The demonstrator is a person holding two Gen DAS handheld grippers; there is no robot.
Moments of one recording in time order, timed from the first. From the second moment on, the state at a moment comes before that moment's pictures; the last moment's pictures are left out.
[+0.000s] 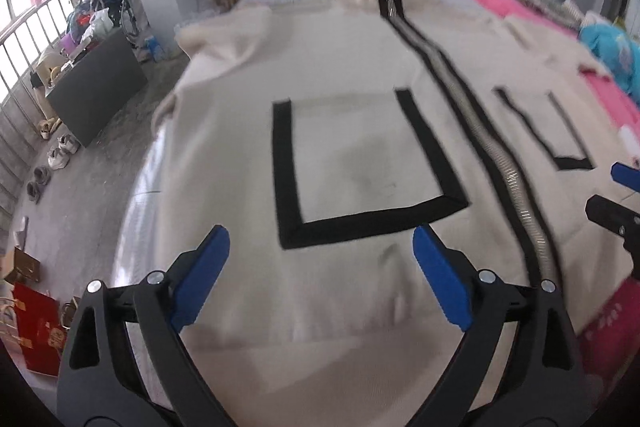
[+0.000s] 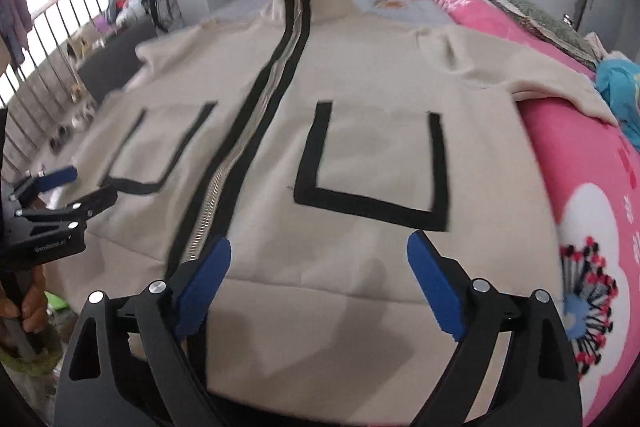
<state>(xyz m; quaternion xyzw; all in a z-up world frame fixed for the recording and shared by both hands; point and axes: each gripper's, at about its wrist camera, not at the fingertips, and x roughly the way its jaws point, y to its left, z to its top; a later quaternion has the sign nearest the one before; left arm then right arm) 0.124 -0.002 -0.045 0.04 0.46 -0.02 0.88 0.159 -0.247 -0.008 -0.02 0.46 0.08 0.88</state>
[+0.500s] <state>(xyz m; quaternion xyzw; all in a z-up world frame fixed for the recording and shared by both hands) 0.133 0.005 -0.060 0.02 0.48 0.00 0.88 0.172 -0.240 -0.042 -0.03 0.48 0.07 0.87</state>
